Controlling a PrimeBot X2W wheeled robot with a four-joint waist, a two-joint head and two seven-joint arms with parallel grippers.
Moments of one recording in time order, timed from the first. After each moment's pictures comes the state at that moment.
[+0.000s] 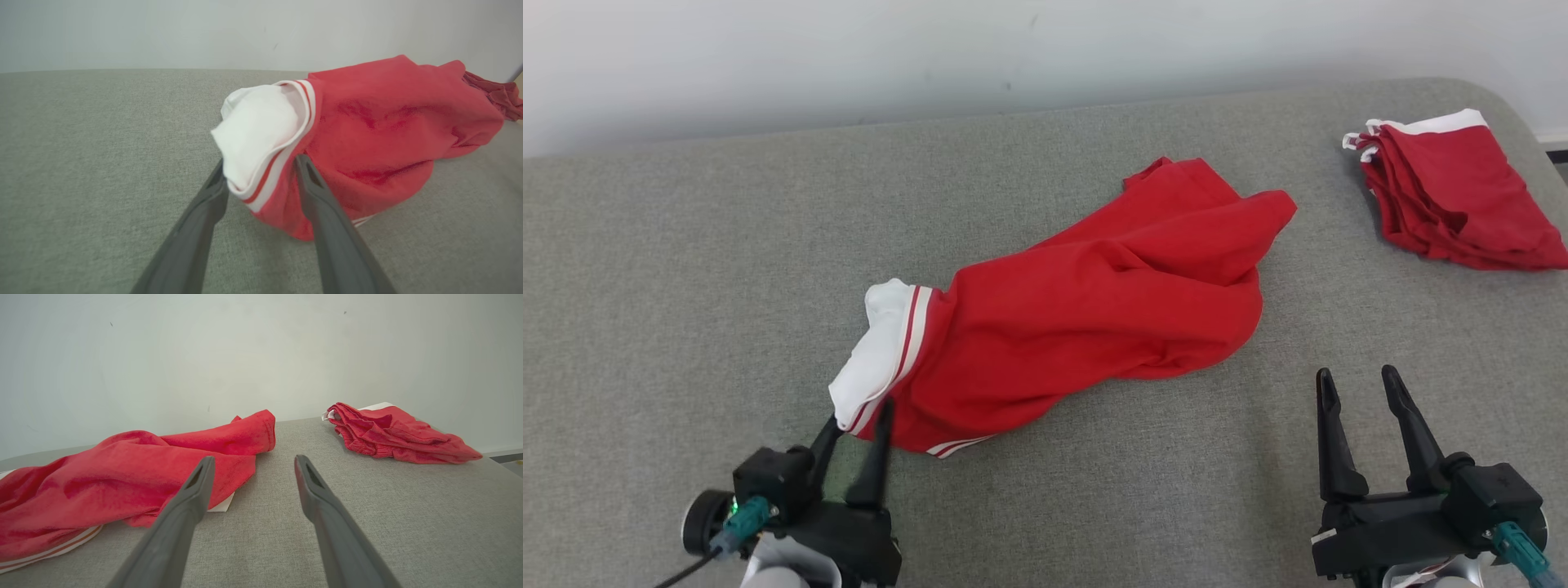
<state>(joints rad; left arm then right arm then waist) -0.30 0.17 -0.25 0.47 -0.34 -0.13 -0.26 -0.09 -0.06 0.00 0.15 0.17 0.13 -0.26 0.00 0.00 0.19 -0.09</state>
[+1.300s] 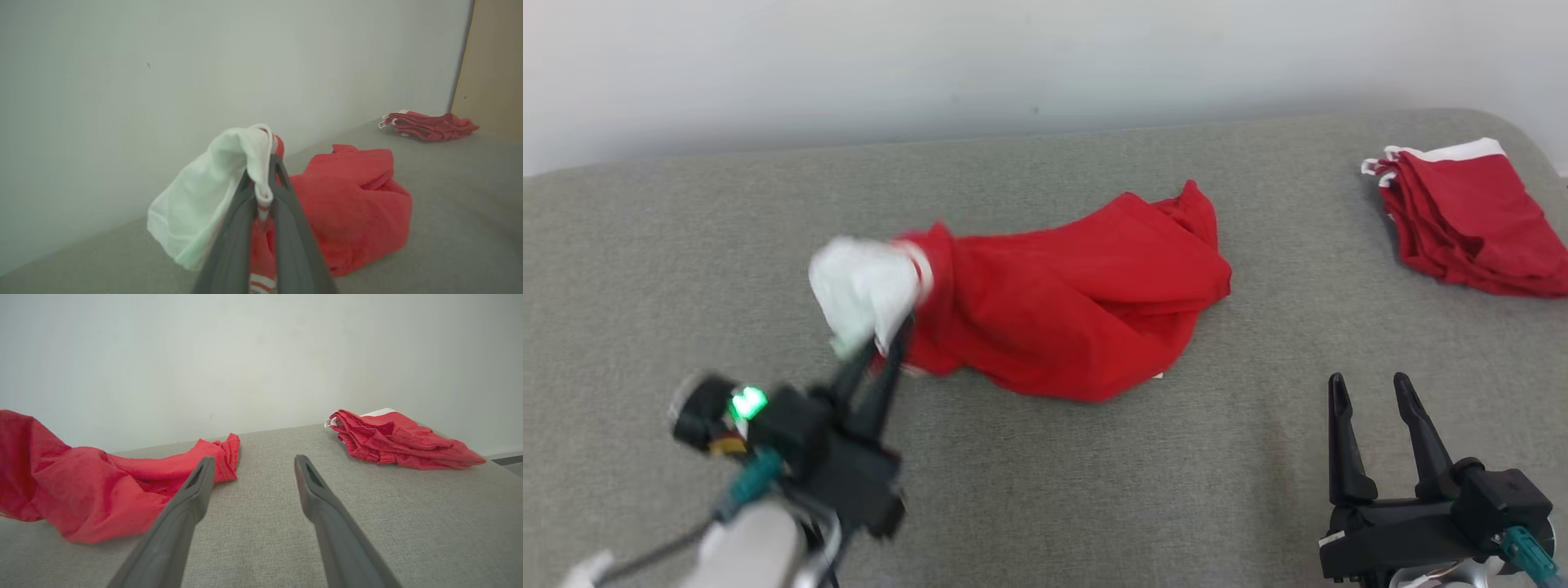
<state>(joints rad) -0.48 0.37 -0.48 0.25 -0.34 -0.10 -0.26 -0.08 -0.05 -0.03 0.16 0.18 0.13 -0.26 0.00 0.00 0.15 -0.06</state>
